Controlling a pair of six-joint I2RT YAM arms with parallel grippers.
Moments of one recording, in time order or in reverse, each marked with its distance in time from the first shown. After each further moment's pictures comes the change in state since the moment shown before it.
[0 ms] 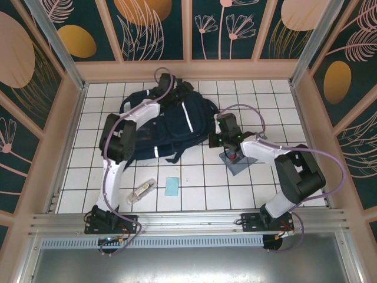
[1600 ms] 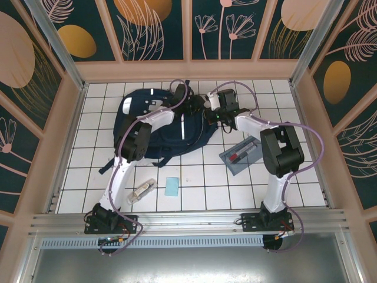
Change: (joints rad) left arm -0.100 0.227 0.137 0.043 0.016 -0.130; right arm -0.105 0.323 0.406 0.010 -0.144 -0.328
